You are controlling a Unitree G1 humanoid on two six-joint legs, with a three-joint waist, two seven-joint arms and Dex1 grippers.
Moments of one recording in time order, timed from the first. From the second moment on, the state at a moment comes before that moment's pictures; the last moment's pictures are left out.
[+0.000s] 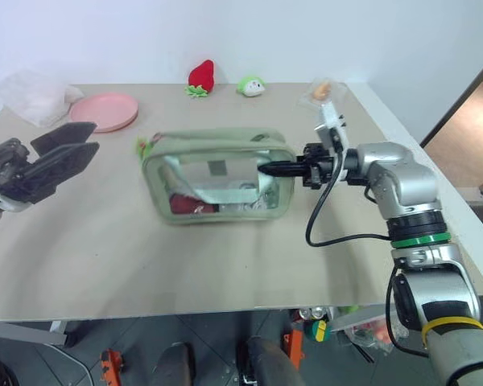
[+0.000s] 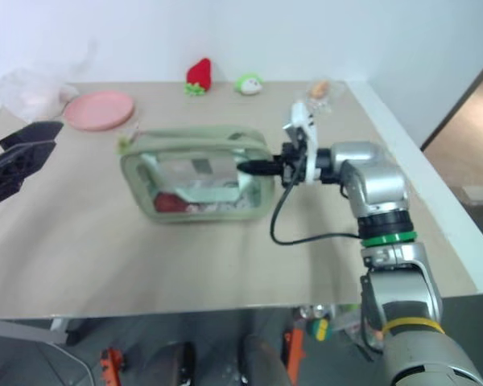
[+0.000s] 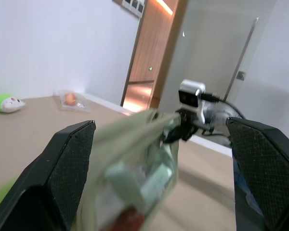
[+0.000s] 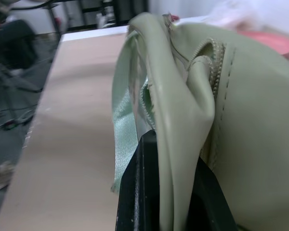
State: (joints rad) left arm -0.39 0.88 0.59 -0.08 -1.19 0.82 -1.03; right arm -0.96 -0.52 0.11 0.37 0.39 0.46 1.36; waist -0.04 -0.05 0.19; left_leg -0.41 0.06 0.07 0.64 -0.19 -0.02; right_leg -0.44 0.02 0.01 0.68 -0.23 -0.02
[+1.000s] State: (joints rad) left arm -0.32 0.89 0.51 -0.21 -1.15 0.81 -1.06; right arm -0.83 -0.72 -0.05 0.14 0.49 0.62 1.32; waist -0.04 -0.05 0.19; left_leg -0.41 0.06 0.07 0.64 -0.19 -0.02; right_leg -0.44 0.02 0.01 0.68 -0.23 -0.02
